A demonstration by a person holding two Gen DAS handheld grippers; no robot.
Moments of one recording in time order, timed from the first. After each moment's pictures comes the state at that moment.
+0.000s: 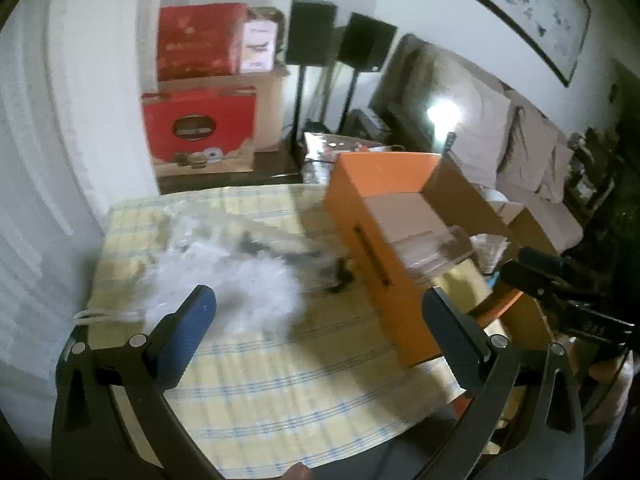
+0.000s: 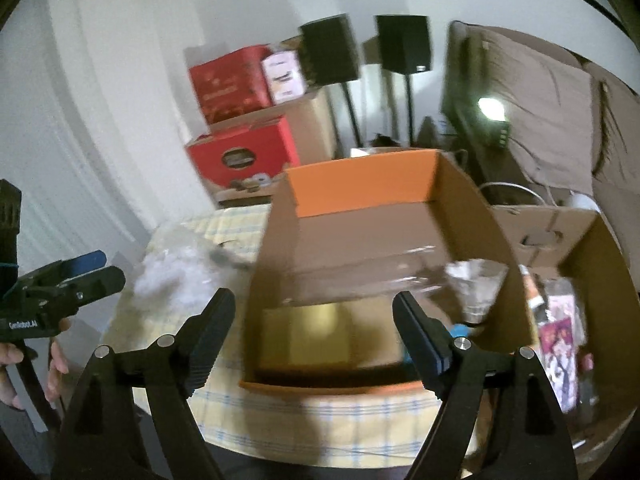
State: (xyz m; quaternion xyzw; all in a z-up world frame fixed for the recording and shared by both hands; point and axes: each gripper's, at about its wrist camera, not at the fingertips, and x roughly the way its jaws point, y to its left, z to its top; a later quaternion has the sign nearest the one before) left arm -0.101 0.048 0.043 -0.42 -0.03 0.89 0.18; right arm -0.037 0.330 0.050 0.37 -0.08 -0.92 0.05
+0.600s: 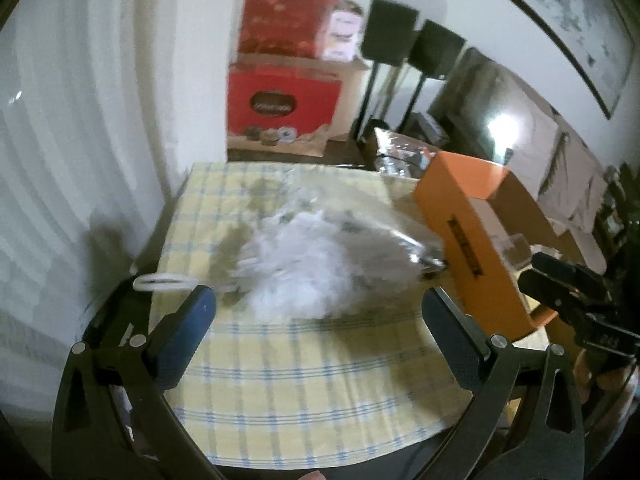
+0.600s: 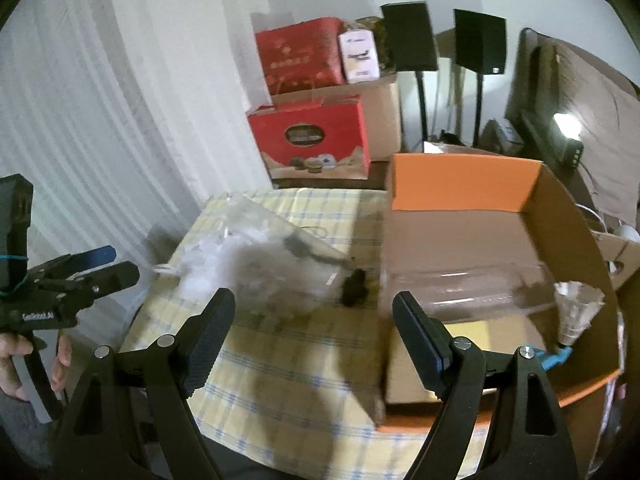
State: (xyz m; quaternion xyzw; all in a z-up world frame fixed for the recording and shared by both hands) left arm -0.111 -0.054 0.003 -0.44 -0.08 0.89 0.10; right arm -0.076 0.233 0.029 0.39 -0.05 -0.91 0.13
